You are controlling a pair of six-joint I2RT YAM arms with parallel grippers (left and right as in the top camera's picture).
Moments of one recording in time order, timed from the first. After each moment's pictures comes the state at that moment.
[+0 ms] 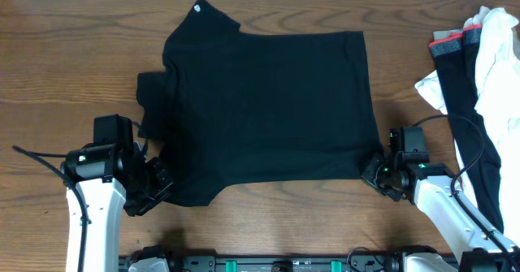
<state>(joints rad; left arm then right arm) 0.16 1.12 0.90 -1.34 0.21 -0.48 0.05 1.30 0.48 -0.50 -0.18 0.68</state>
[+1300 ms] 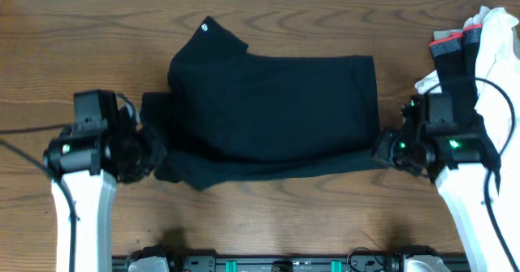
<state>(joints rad) 0.16 1.17 1.09 -1.21 0.31 -0.45 0.04 1.22 0.89 -0.91 -0.18 0.53</state>
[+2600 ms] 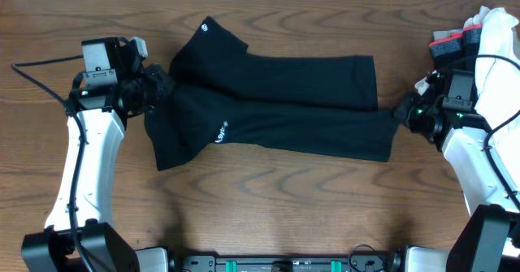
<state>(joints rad) 0.13 1.50 1.18 -0.65 0.41 -0.36 -0.16 1.50 0.89 -0.40 -0.20 0.47</state>
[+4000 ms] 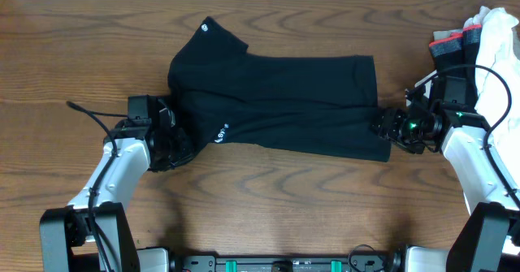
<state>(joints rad) 0.07 1.51 0.75 -0.60 0.28 -0.34 -0.16 1.51 0.90 -0.67 -0.41 0.30</state>
